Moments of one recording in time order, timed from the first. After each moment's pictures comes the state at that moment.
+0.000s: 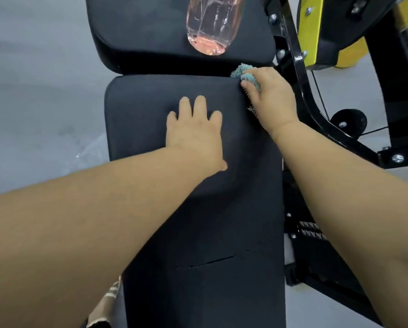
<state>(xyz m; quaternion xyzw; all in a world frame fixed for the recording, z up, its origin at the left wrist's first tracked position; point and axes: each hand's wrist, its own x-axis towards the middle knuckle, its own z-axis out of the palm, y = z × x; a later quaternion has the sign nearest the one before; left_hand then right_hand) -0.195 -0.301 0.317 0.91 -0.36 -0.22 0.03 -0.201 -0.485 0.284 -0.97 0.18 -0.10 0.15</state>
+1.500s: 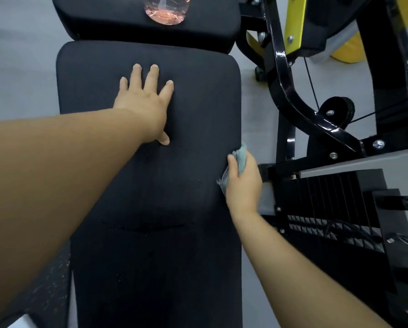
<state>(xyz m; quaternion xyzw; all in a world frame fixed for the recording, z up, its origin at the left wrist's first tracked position) -0.213 -0.316 0.302 0.93 -0.30 -0.21 -0.10 -0.395 -0.439 0.229 -0.80 0.45 -0.10 0.38</state>
